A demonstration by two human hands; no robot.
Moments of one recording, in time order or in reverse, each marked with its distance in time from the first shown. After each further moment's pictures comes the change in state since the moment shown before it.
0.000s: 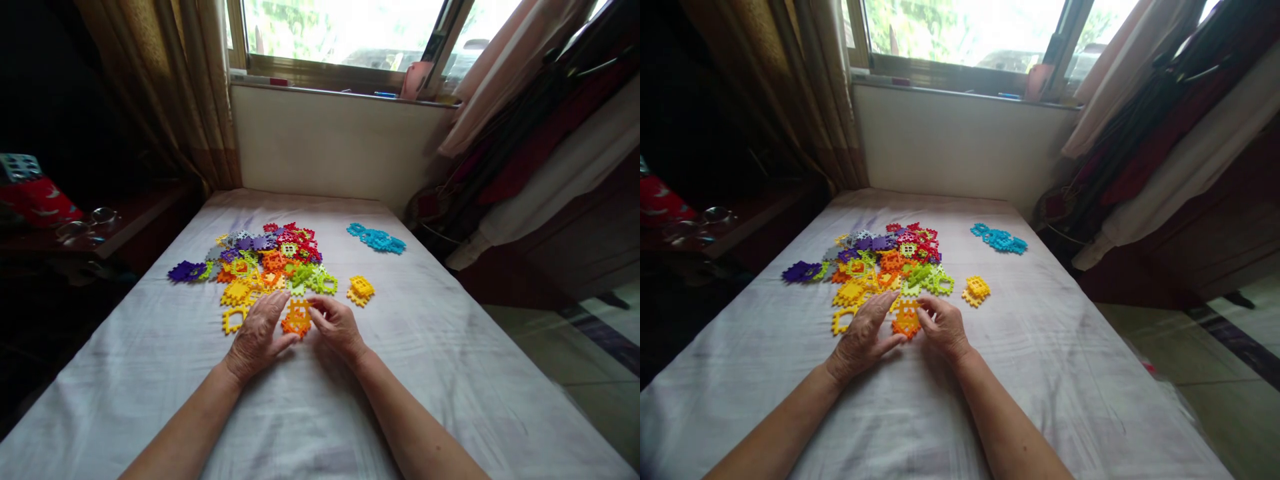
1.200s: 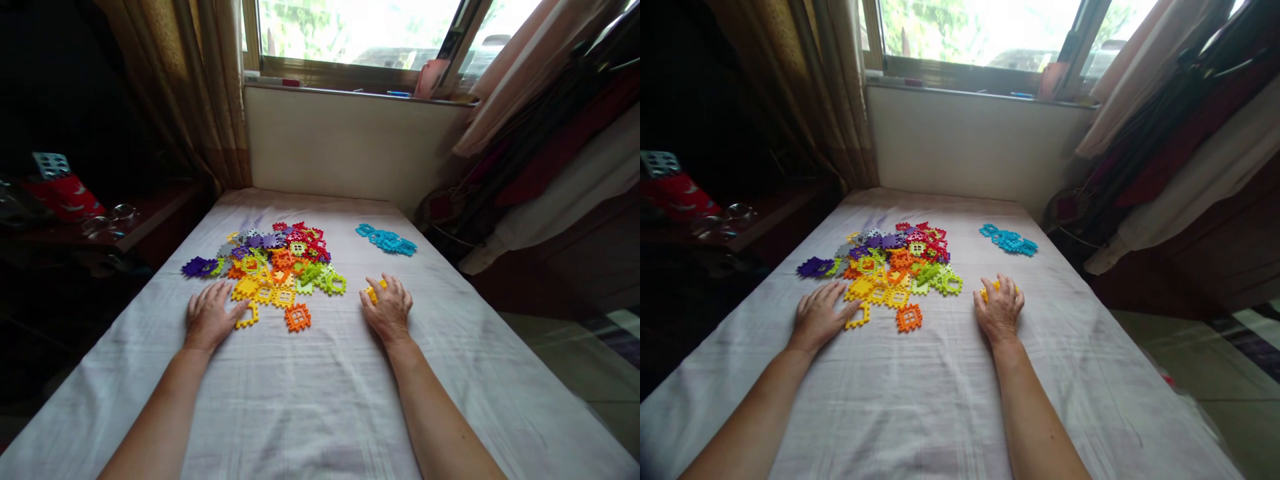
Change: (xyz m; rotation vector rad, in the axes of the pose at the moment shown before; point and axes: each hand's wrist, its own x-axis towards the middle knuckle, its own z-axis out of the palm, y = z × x) left_hand -0.028 -0.085 -0.036 0.331 -0.047 -0.684; right_hand 0.009 0.072 -0.057 -0.923 0.308 0.046
